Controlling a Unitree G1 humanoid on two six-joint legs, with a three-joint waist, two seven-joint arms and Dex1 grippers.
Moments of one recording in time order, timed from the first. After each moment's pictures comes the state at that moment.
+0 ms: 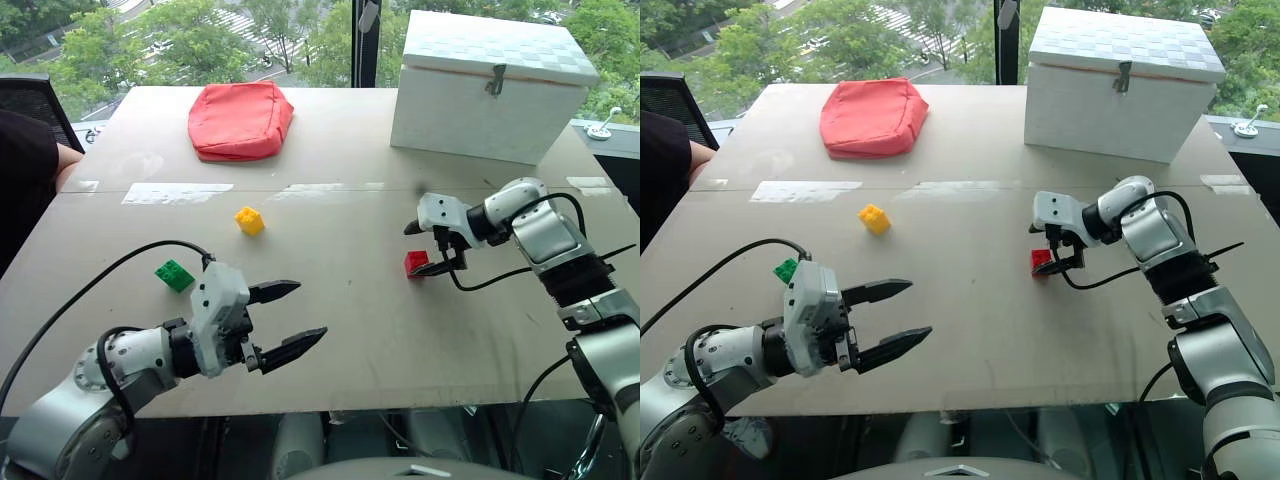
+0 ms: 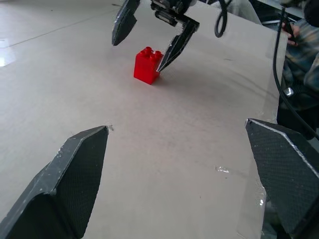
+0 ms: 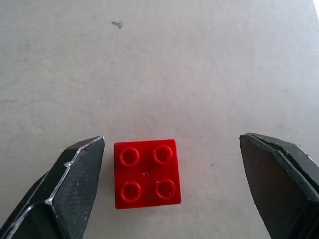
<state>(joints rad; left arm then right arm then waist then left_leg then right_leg) 0.26 0.79 0.28 -0.74 -0.81 0.60 -0.76 -0.83 -0.60 0.36 0.32 -0.03 0.27 1.38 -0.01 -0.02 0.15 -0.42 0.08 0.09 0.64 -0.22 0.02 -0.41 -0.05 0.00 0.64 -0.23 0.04</state>
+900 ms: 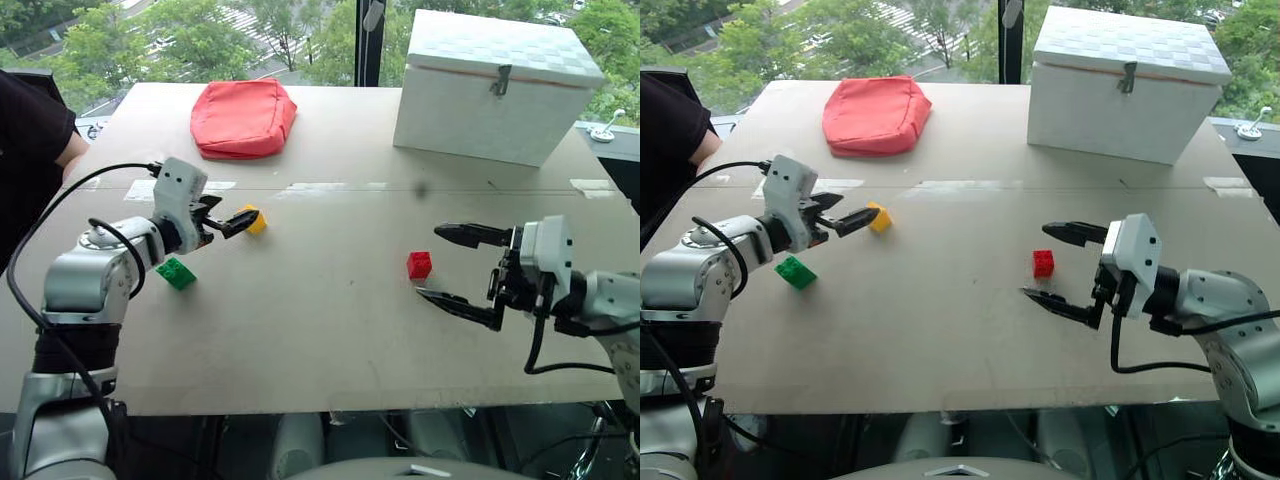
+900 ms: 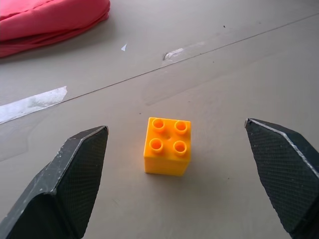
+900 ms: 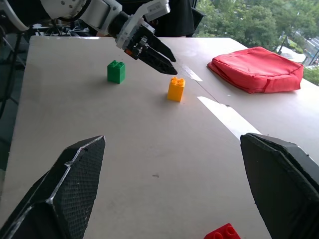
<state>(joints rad) -0.43 0.85 0.18 0.01 -0.52 0.79 -0.62 -0.09 -0.64 -0.18 -0.73 0.60 0.55 0.93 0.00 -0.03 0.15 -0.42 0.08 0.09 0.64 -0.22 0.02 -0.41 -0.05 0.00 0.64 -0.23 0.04</state>
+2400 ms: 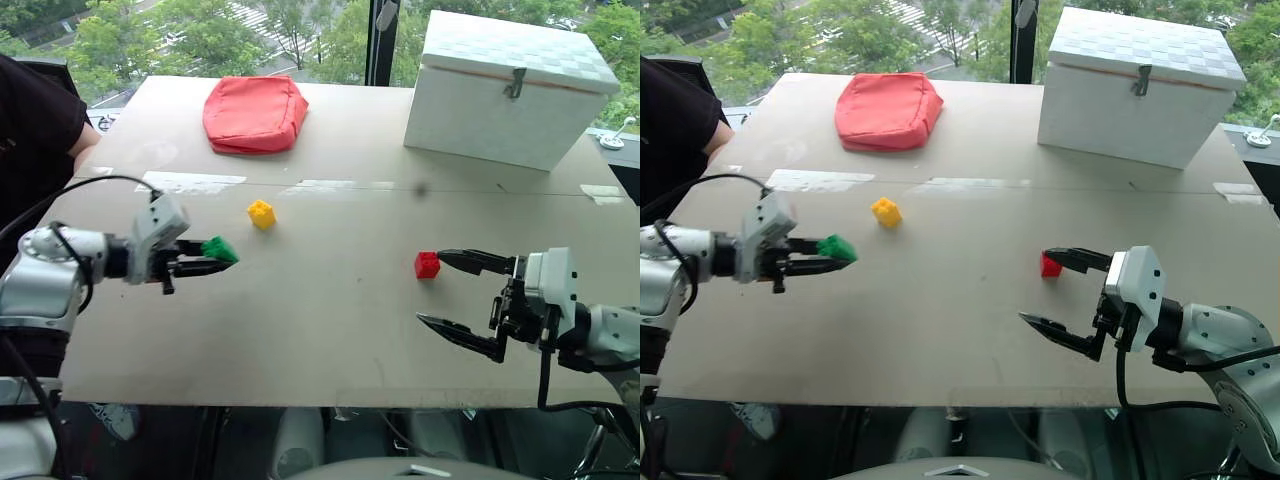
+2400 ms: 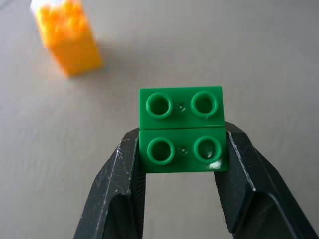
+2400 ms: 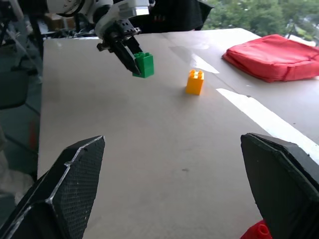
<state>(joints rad) -0.47 0.99 0.00 0.12 -0.34 0.42 -1.33 0.12 -0.69 -0.19 -0.76 0.67 0.45 0.80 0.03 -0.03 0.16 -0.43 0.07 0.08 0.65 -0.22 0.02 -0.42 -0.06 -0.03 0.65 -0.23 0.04</state>
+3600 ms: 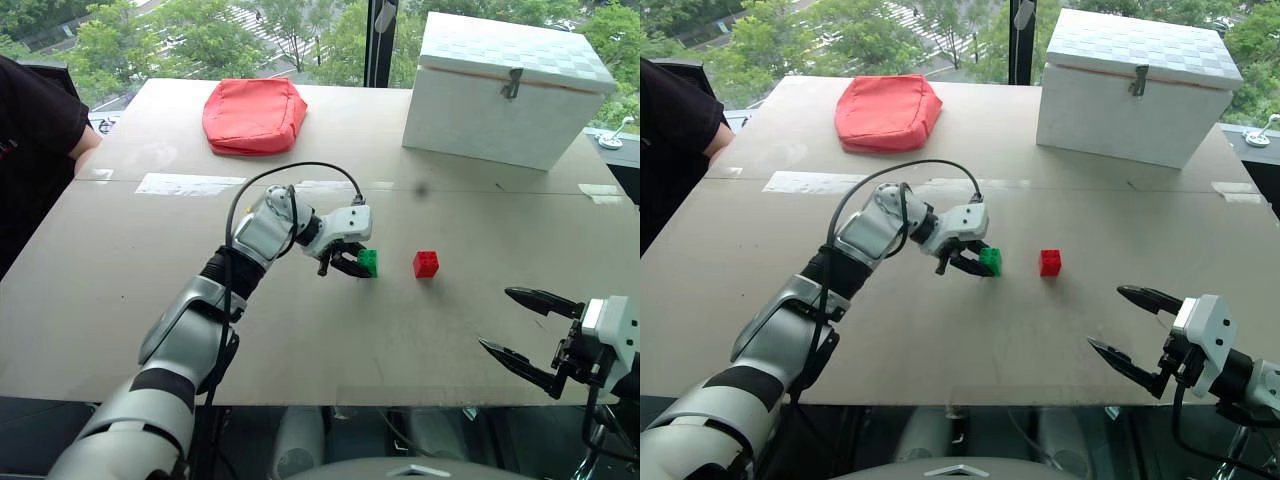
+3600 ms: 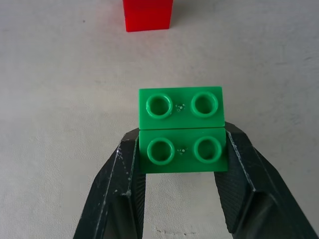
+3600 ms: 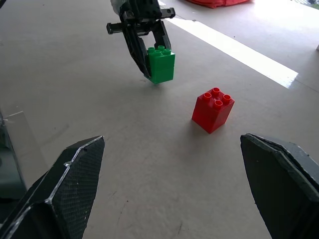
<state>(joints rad) -0.95 0.44 -0.48 0.52 0.04 0.25 -1.43 0.48 -0.69 -0.41 -0.65 0.58 0.23 0.94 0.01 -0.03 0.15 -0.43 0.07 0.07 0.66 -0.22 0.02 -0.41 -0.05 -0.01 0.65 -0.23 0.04</state>
